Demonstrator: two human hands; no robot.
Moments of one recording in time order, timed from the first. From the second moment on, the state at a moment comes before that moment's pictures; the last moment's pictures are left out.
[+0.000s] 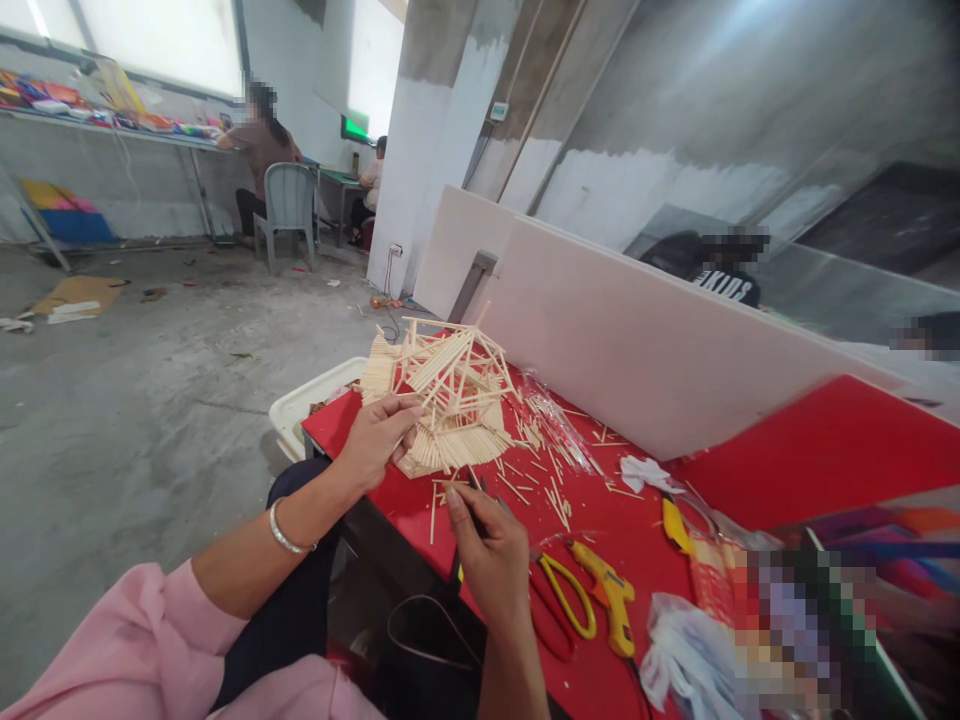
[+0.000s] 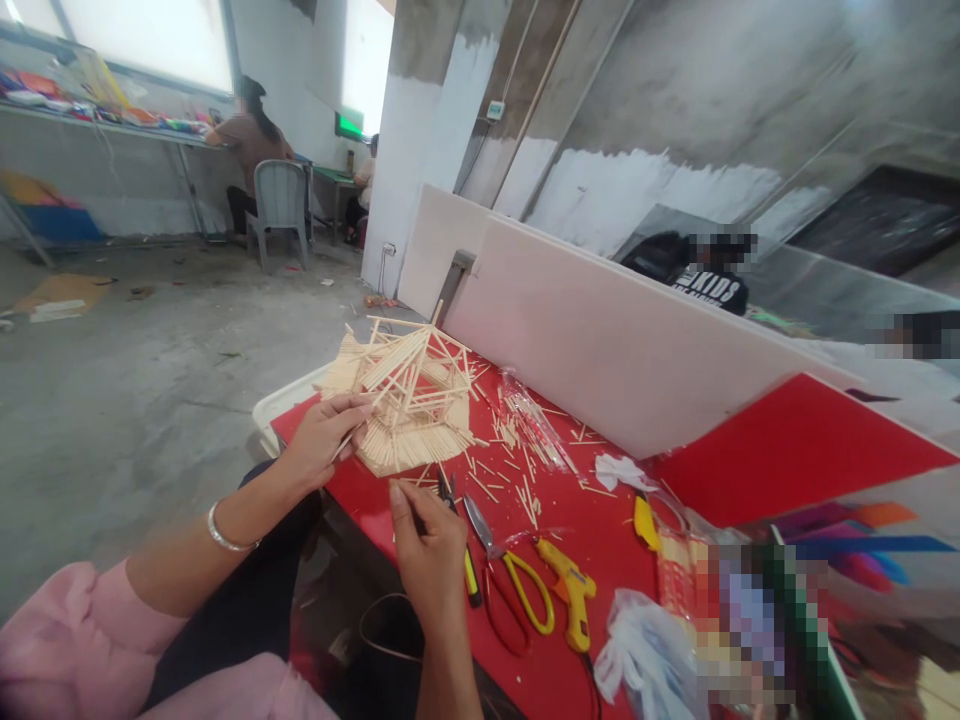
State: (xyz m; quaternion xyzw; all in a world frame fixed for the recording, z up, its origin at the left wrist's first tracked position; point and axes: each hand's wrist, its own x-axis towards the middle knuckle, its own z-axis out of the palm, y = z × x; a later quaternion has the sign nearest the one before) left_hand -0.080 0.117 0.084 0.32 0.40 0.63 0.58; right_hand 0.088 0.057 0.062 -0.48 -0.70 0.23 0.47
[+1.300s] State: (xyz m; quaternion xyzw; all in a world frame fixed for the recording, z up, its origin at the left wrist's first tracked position) left_hand -0.093 0.122 0.092 0.35 0.39 0.57 0.63; right_hand 0.099 0.045 0.047 -0.49 -0.72 0.26 0.41
